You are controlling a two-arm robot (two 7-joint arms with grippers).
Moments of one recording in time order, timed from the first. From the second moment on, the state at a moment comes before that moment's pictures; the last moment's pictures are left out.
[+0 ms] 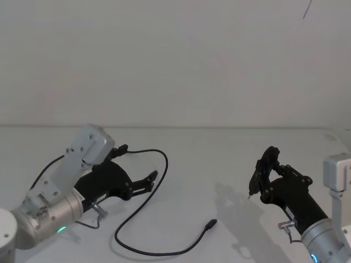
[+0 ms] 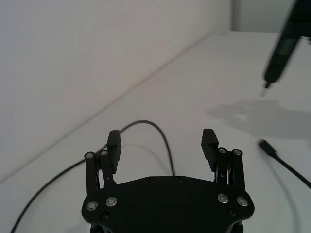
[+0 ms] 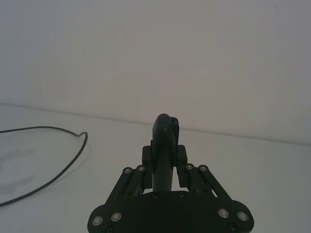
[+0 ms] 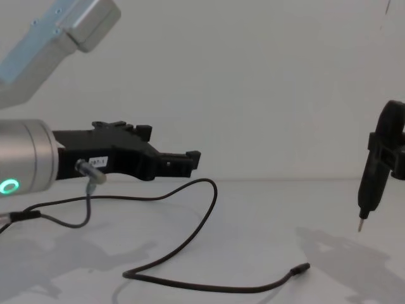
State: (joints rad) left arm -0.29 0.50 0.47 -1.73 -0.29 0.19 -0.29; right arm -0.01 0.34 -0.23 -1.77 0.29 0.03 0.07
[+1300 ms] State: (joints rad) left arm -0.42 0.73 0.56 -1.88 -0.40 0.44 -0.69; right arm -0.01 0.34 -0.23 -1.77 0.29 0.03 0.07
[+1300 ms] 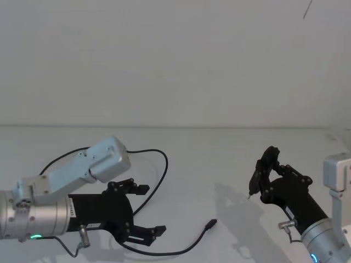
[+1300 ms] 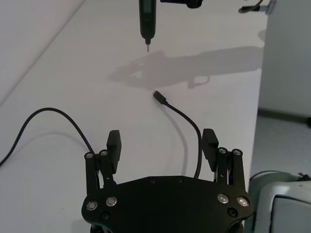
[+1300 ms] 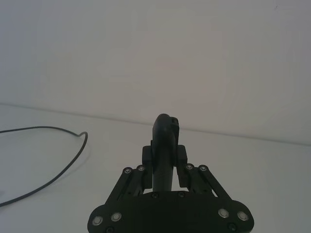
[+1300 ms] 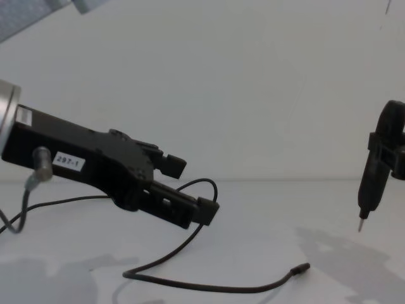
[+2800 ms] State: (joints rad) left arm -0.53 0.64 0.73 -1.77 -0.35 0.54 -0.70; right arm -0.01 0.34 -0.23 -1.77 0.29 0.03 0.07
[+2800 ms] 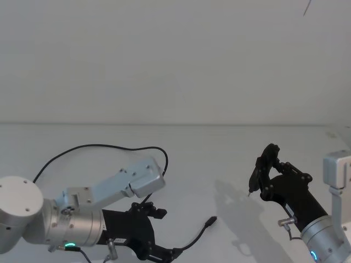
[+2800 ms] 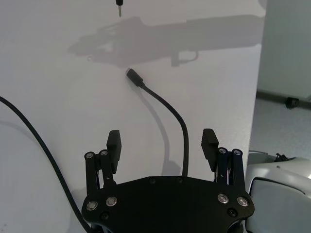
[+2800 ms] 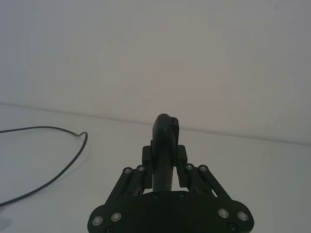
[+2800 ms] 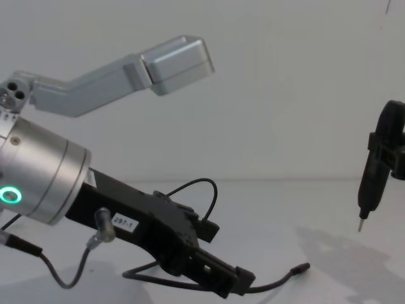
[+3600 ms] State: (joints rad) left arm -0.57 0.61 0.79 -1.72 -0.29 0.58 -0.68; right arm -0.01 0.34 -0.23 -1.77 0.29 0.03 0.07
